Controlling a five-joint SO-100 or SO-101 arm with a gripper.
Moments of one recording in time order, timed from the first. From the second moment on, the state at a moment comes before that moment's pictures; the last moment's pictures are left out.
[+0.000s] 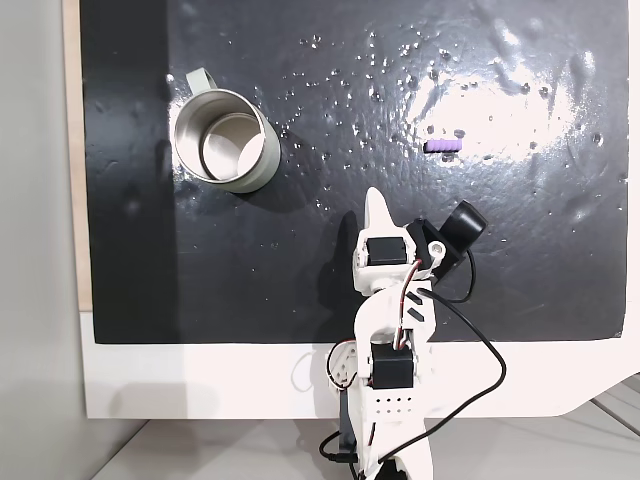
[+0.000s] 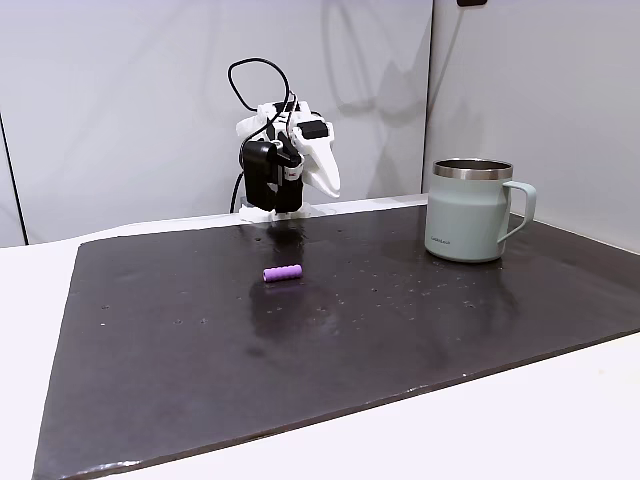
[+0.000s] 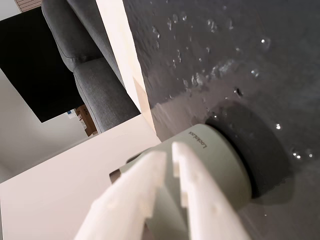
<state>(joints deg) -4.1 190.4 180.4 35.9 3.0</state>
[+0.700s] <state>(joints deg) -3.8 190.5 178.1 37.4 2.4</state>
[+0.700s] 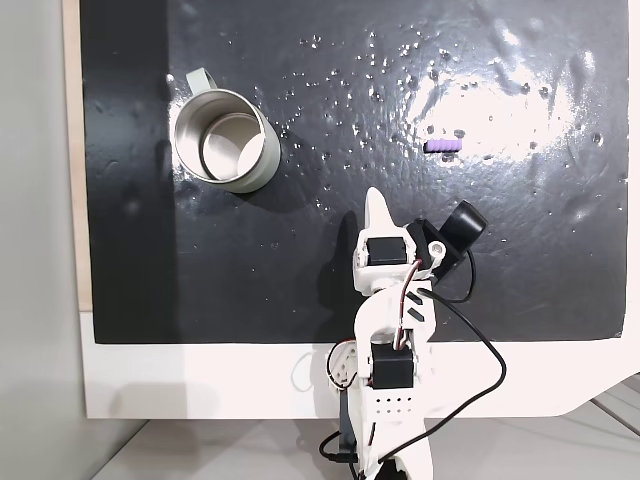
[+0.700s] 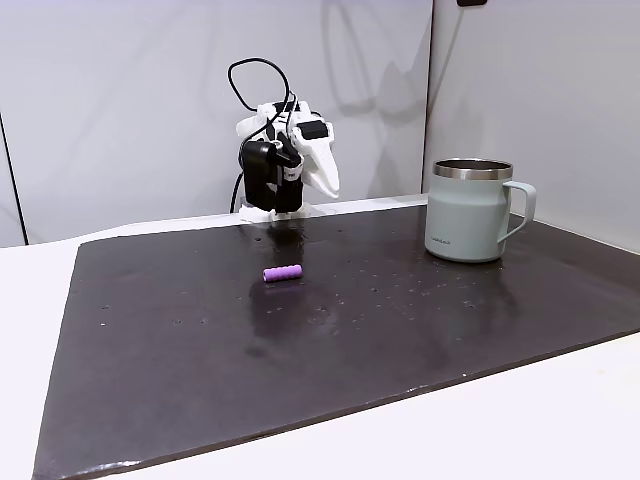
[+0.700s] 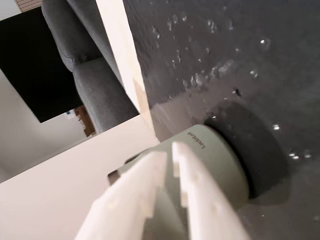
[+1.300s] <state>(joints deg) 1.2 147.7 130.1 62.8 -1.9</state>
